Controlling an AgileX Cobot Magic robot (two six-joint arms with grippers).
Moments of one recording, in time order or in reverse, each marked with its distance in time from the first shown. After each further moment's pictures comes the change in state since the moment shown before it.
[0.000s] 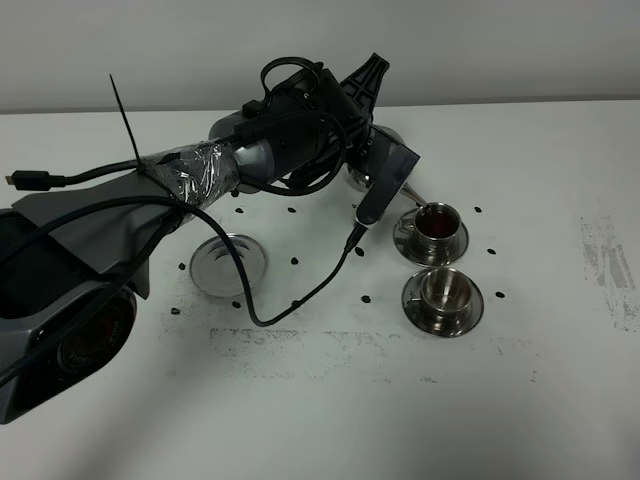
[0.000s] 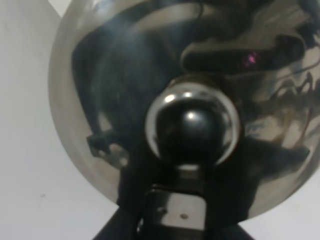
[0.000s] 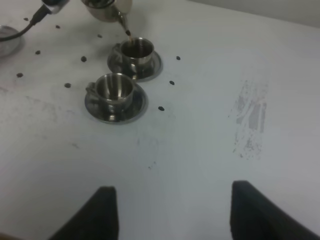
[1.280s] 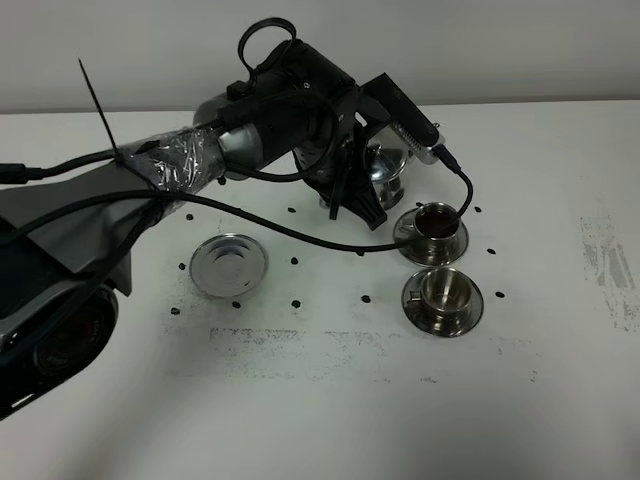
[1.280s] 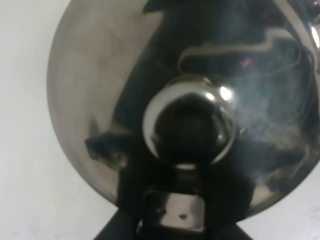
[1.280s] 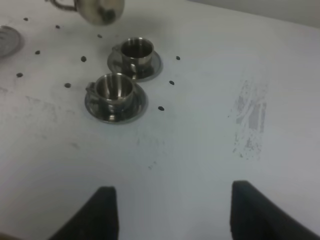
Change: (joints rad) left arm 0.000 -0.046 0.000 -0.335 0.291 -1.047; right arm 0.000 0.000 0.000 0.000 0.000 0.000
